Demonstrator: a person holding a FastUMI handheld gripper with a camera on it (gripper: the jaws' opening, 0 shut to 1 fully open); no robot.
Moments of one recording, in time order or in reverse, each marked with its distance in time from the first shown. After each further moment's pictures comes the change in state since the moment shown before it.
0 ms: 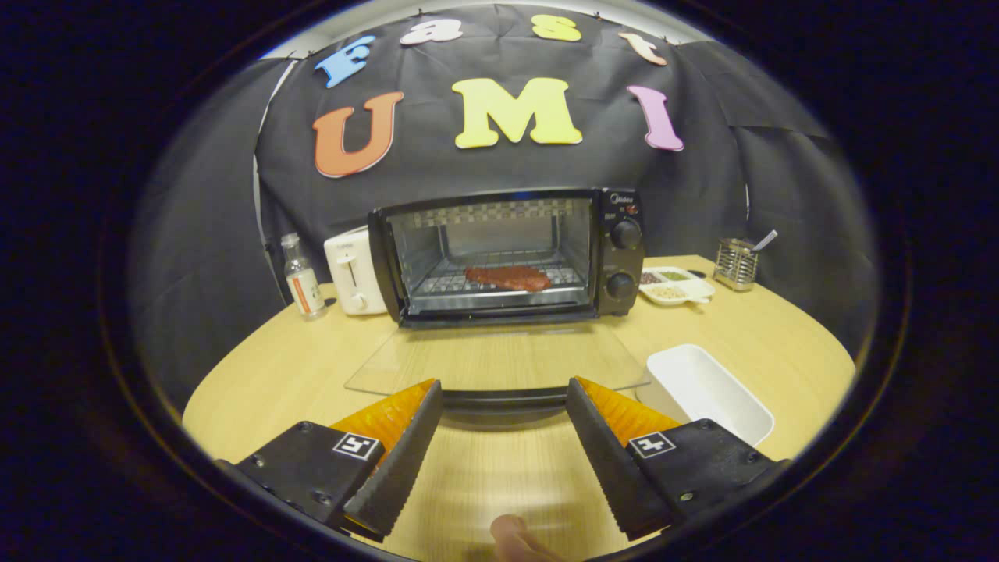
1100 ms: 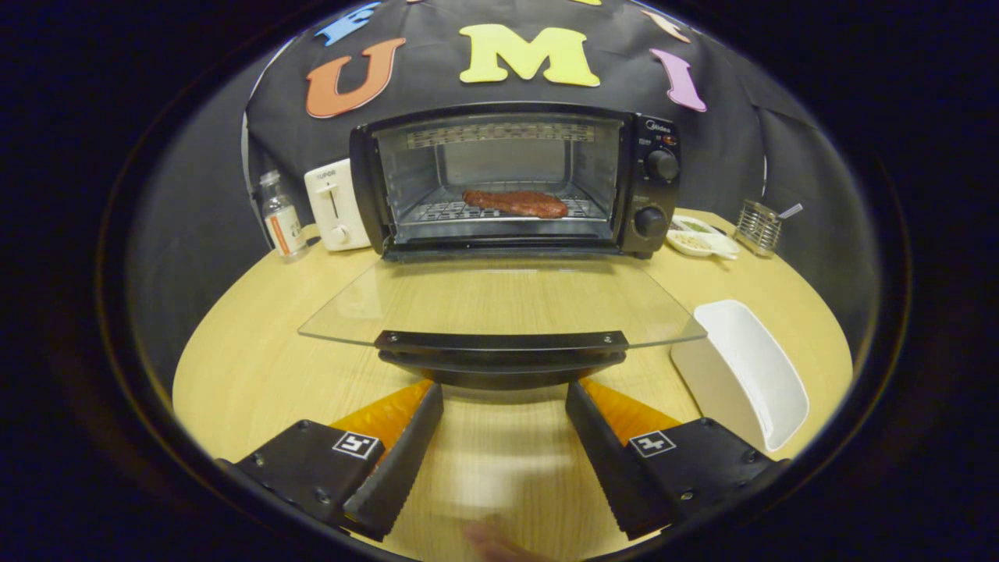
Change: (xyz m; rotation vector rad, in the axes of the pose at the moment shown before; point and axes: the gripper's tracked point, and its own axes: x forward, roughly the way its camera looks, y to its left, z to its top) arm 0.031 -0.001 -0.033 -0.033 0.189 -0.017
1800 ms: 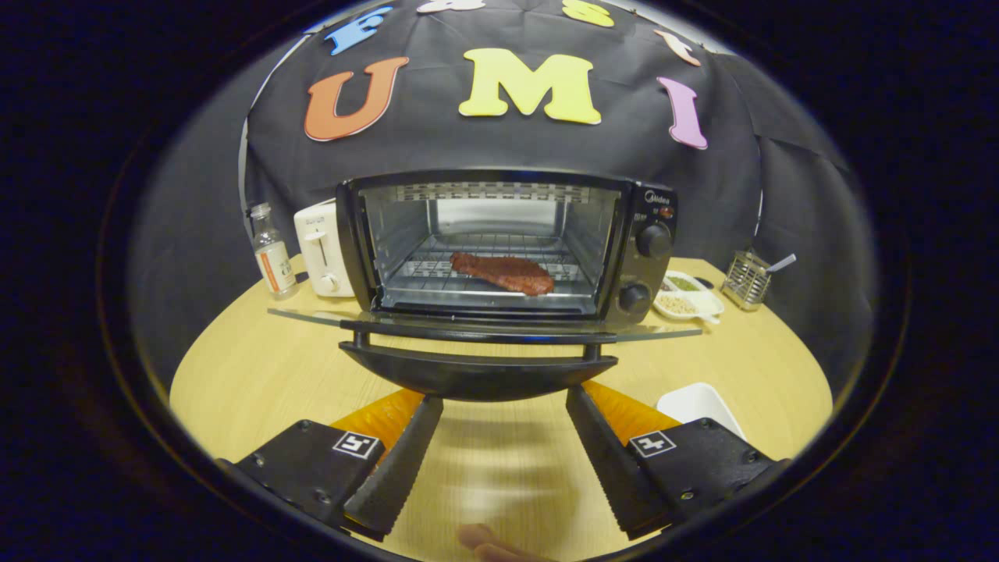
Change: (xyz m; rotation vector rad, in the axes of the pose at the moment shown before) arm -0.004 -0.012 0.082 -0.059 -0.134 -0.060
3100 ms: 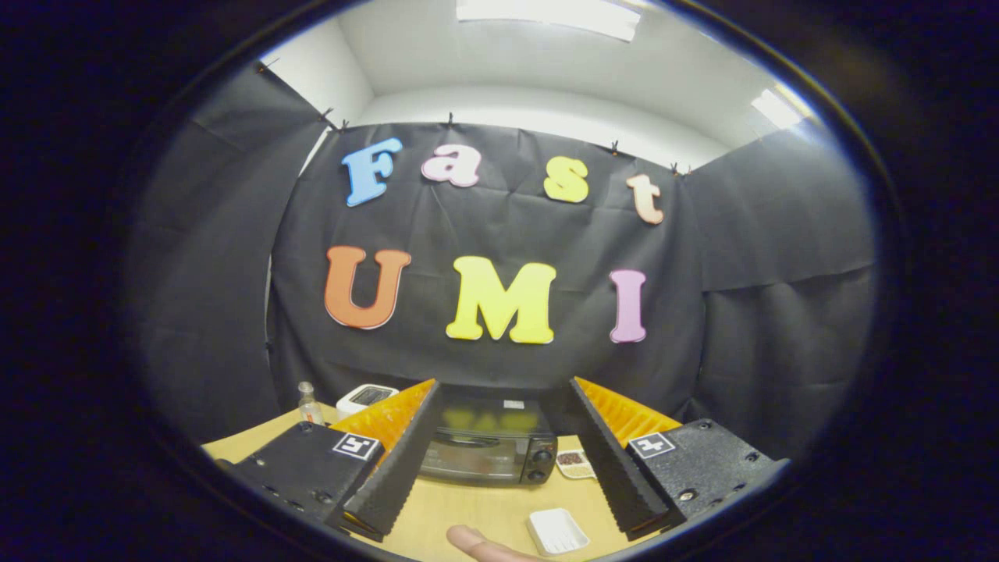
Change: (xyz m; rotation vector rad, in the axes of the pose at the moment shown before) arm -0.301 -0.038 0.219 -0.050 -0.633 -0.043
